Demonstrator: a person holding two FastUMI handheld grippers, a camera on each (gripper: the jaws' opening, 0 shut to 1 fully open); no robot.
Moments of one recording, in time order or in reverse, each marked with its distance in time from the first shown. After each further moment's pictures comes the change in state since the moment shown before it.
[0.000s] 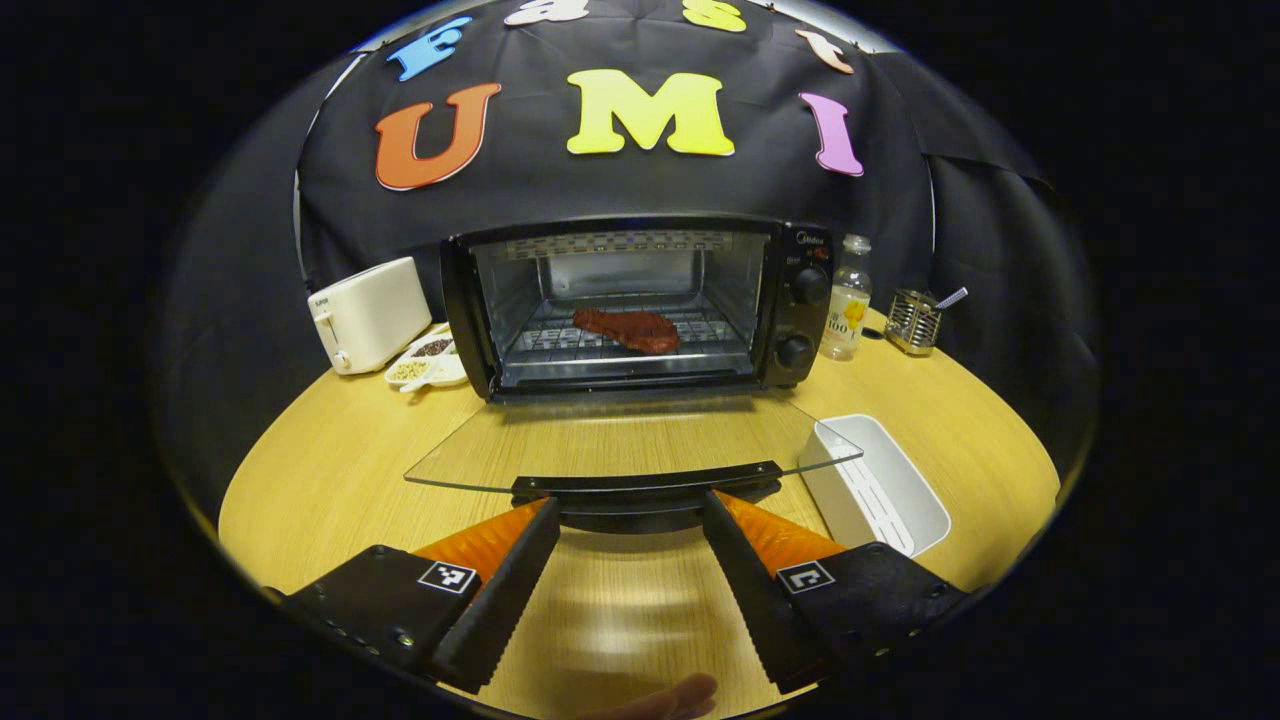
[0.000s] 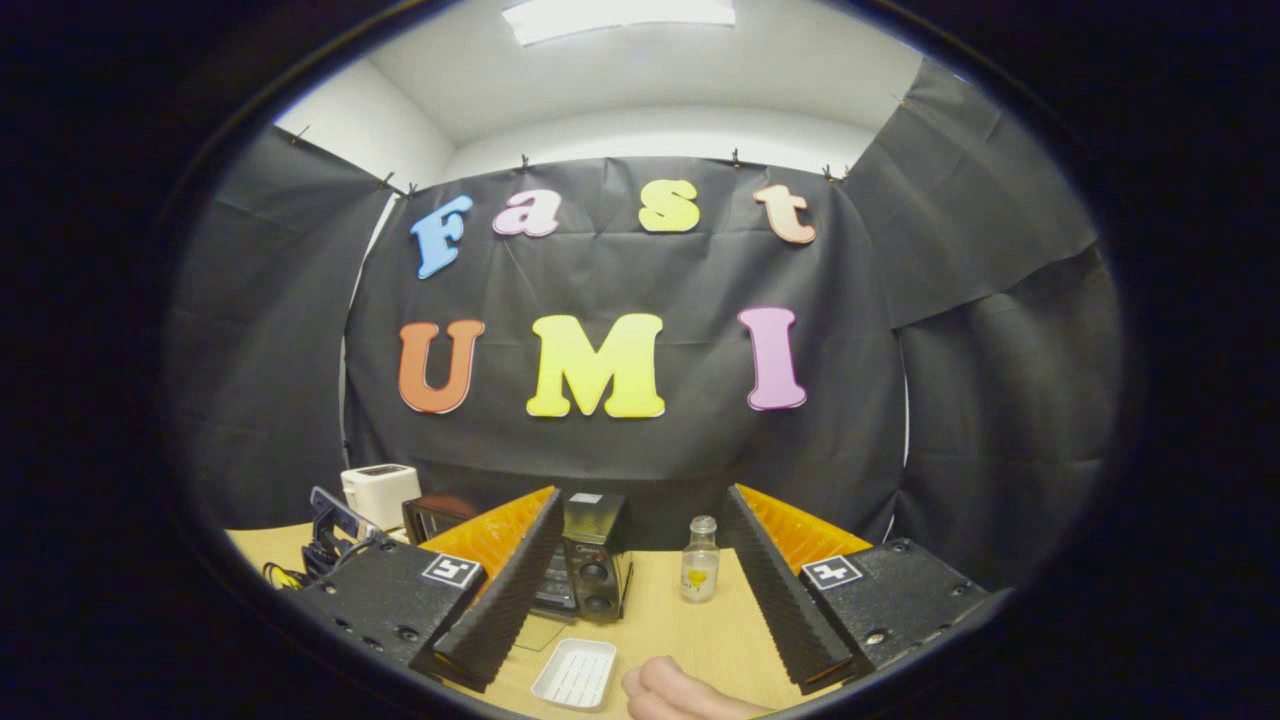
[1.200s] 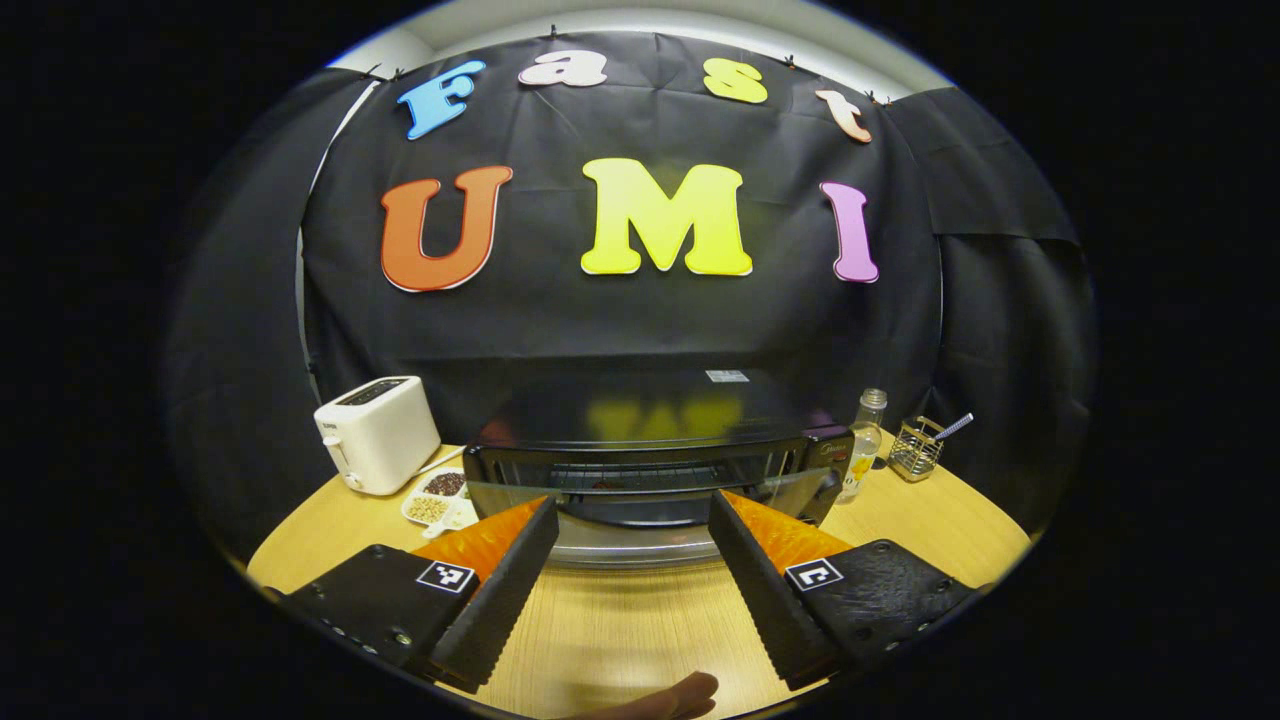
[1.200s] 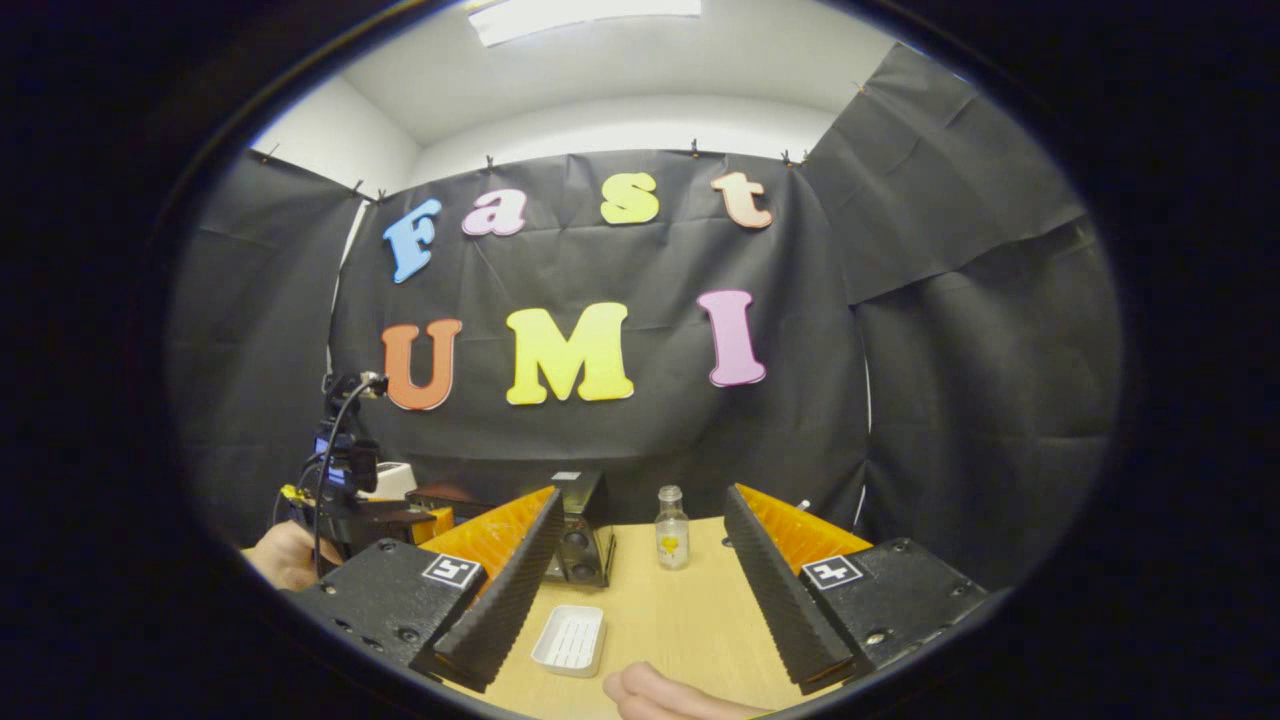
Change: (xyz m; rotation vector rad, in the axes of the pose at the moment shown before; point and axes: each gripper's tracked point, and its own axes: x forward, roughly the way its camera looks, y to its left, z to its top) left arm -0.015 0.030 0.157 -0.022 -0.282 0.005; right arm -0.078 -0.026 0.002 0.059 0.069 -0.057
